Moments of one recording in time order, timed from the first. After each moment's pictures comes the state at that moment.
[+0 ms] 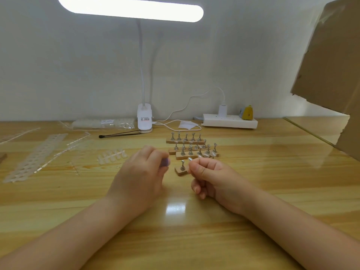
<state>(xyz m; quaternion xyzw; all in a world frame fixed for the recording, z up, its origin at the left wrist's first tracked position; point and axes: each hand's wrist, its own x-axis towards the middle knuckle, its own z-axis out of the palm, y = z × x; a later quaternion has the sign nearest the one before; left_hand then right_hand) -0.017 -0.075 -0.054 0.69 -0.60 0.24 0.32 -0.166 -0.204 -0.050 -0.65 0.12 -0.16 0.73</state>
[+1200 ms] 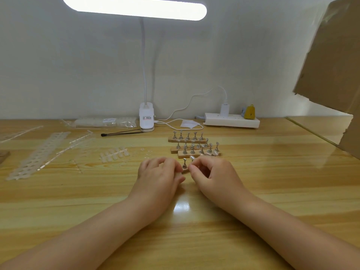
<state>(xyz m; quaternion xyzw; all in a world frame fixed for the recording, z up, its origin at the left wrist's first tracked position) -0.030 -0.093 -0.072 0.77 -0.56 0.09 0.28 -0.158 -0.201 -0.062 -0.88 0.21 -0.32 0.28</state>
